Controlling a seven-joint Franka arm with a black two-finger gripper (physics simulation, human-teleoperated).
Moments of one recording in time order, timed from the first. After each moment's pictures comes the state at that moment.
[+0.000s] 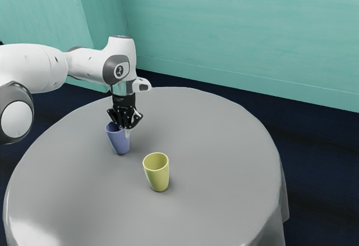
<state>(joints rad) 0.13 0.61 -0.05 -1.46 0.07 1.83 -0.02</state>
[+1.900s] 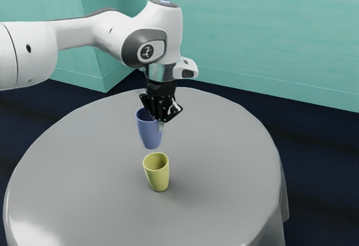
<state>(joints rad) -0.25 0.21 -0.05 -1.66 0.10 1.71 -0.21</state>
